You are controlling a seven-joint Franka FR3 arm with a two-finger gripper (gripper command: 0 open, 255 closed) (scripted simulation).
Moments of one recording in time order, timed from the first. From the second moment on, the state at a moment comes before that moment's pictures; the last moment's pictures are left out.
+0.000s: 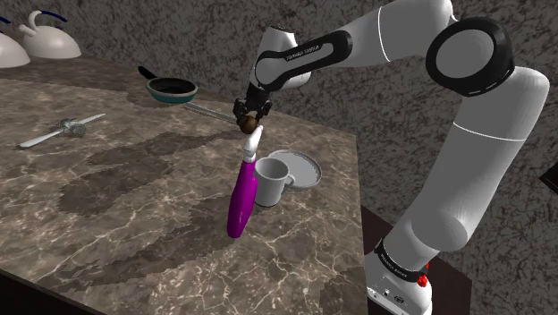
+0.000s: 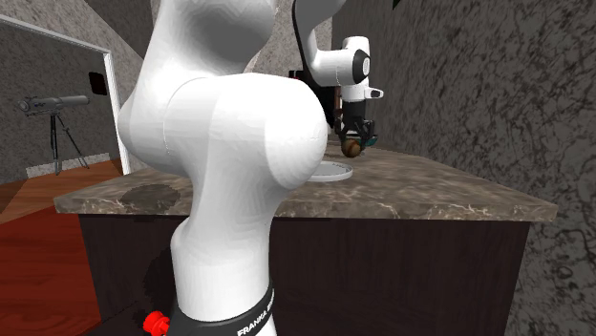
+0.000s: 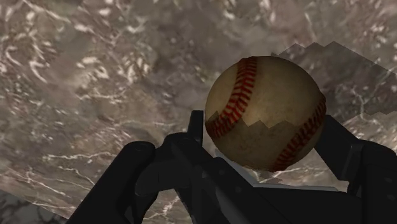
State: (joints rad) arm -0.02 0.19 0.06 -1.97 0.02 2.37 0.25
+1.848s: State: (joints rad) arm -0.01 -0.24 0.07 -2.25 0.05 2.23 0.26
